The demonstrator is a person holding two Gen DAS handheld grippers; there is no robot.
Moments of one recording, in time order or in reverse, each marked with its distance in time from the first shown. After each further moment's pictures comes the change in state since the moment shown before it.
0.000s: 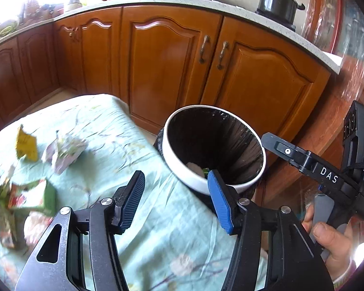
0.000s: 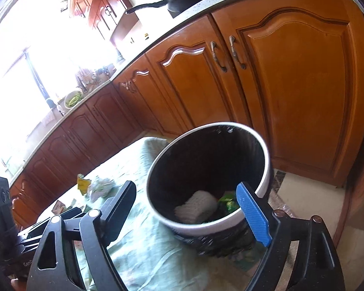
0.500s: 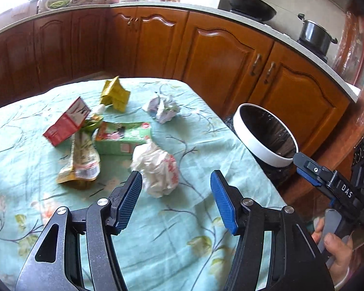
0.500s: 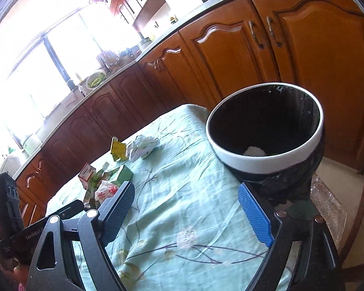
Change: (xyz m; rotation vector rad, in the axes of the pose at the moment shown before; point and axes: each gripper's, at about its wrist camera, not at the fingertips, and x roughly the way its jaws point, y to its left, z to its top) left arm -0.079 0.106 -0.072 -0.206 -0.043 0.139; right arm 0.002 0.070 -0.060 -0.055 0.082 0.112
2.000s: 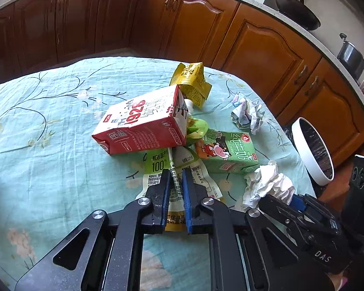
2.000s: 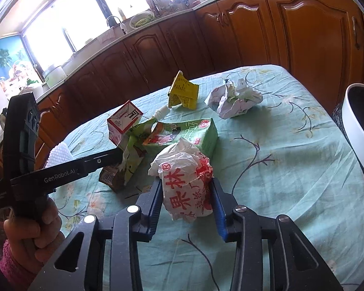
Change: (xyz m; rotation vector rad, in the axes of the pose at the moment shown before) left arm 0.050 0.128 0.027 -0.119 0.103 0.033; right arm 0.112 0.124 -0.033 -0.272 0.249 0.143
